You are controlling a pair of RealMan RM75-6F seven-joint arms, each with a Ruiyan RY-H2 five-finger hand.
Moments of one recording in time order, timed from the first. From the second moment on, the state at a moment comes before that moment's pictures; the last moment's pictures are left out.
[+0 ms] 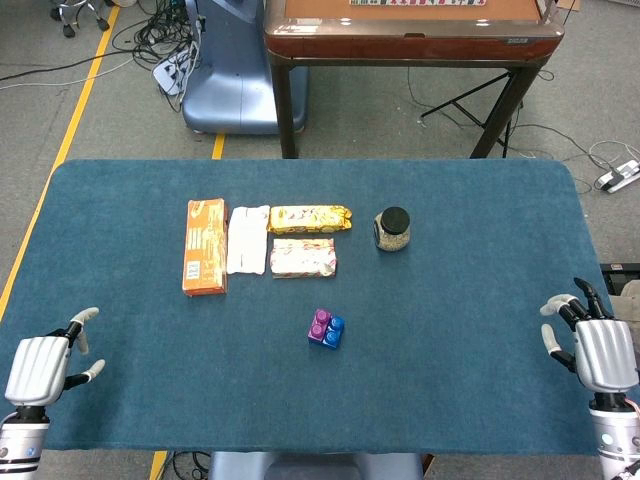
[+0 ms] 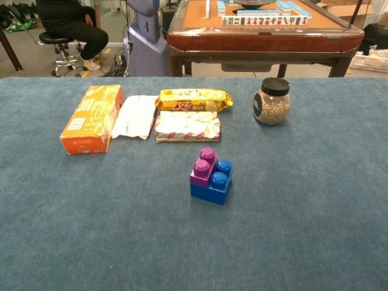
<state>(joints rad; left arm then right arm) -0.11 -1.24 -0.05 -1.57 1.50 1.49 0.16 0.07 -1.26 0.10 -1.43 -1.54 1.59 0.02</state>
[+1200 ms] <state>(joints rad) -0.65 -1.35 -0.23 -1.82 1.33 0.91 0.35 0.07 -1.21 0.11 -1.46 -1.52 1.58 0.01</state>
